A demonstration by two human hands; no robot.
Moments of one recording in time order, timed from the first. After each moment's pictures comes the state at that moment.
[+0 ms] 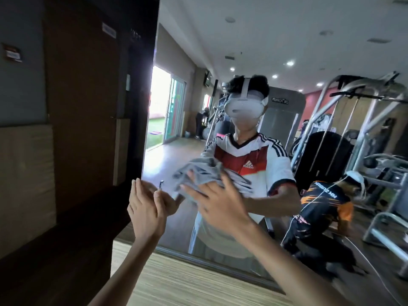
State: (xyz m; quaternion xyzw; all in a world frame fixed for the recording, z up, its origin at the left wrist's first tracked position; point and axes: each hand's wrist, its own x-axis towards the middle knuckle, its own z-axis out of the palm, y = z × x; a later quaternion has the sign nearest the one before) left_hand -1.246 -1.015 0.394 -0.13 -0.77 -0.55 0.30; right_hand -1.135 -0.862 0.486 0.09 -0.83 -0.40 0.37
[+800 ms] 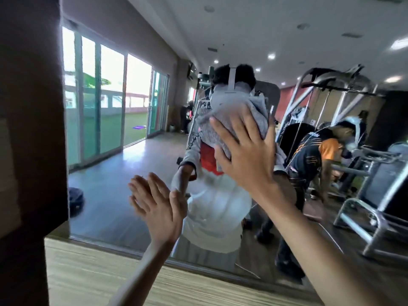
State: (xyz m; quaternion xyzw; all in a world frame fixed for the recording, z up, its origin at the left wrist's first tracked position) left_hand -1.126 -0.857 0.416 -0.17 -0.74 -0.53 0.38; right_hand -1.025 -0.732 0.599 0.00 -0.77 -0.30 0.57
